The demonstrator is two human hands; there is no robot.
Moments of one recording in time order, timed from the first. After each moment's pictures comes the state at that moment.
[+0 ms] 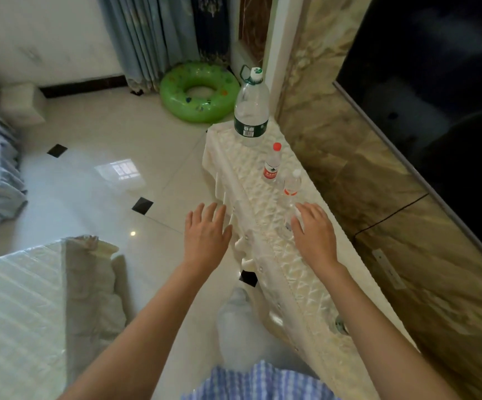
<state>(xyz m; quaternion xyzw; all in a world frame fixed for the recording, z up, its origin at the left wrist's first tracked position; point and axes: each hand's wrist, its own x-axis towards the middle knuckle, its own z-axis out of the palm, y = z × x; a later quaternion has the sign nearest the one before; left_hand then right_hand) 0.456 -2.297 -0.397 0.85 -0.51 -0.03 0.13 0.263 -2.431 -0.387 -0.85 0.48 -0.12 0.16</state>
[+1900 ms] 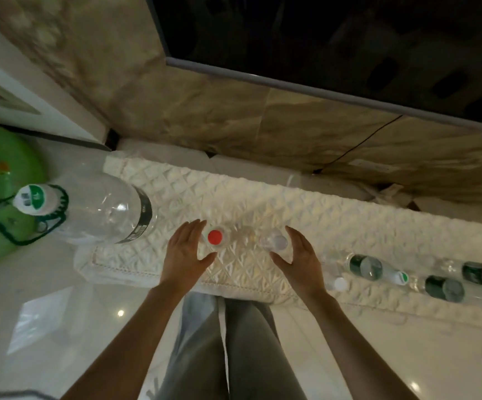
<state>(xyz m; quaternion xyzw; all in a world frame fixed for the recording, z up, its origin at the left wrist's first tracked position) 0.641 -2.816 -0.589 0.49 -0.83 -0.27 0.02 0.413 -2.688 -0.580 -0.43 0.84 -0.15 0.30</state>
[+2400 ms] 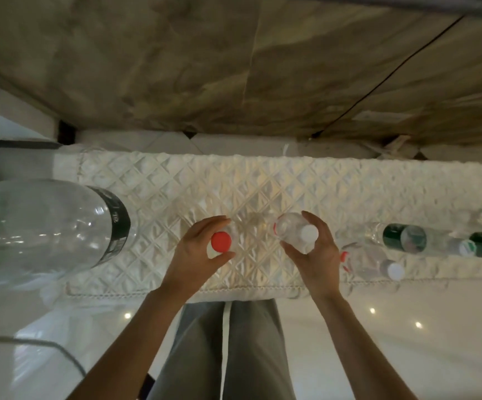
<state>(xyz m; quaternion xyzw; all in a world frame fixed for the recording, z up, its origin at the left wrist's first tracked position) 0.636 -2.845 -0.659 0.34 -0.83 -0.43 0.10 0.450 -2.695 -0.651 -0.28 0.88 -0.32 0.19</state>
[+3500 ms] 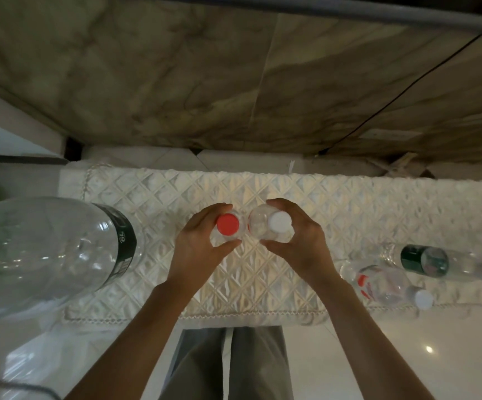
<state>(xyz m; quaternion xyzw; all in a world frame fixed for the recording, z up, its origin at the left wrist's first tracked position) 0.614 -2.887 -0.658 0.37 -0.83 -0.38 0.19 0.449 -2.781 -0.633 -0.45 0.80 -0.32 0.23</state>
